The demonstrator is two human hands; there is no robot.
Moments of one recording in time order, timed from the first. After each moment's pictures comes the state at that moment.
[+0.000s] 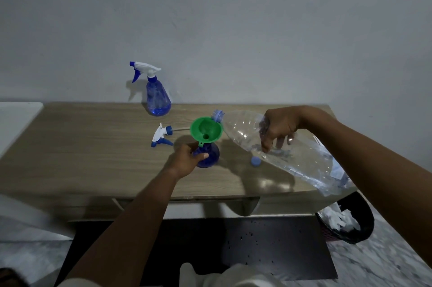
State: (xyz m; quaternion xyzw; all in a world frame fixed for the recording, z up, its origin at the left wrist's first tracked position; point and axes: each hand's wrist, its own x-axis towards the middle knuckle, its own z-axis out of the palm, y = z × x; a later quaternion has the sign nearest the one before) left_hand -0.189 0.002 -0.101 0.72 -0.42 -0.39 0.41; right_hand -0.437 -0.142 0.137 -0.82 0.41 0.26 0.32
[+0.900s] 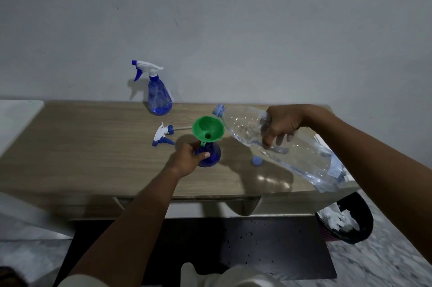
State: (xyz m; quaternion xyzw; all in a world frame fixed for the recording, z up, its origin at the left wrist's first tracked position) left_hand -0.187 0.001 -0.105 0.72 -0.41 -0.39 0.39; right_hand -0.435 -0.143 0.140 -0.84 0.40 0.23 0.30
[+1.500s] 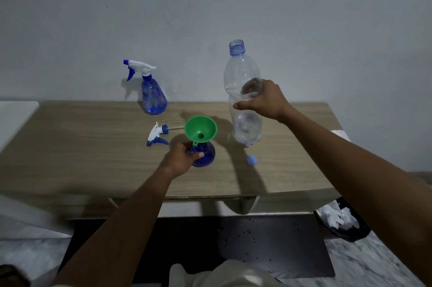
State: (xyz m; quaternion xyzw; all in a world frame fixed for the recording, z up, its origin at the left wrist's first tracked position) left_hand -0.191 0.001 -0.096 0.72 -0.41 -0.39 0.41; right_hand -0.414 -0.177 0.101 -0.83 0.41 -0.21 0.32
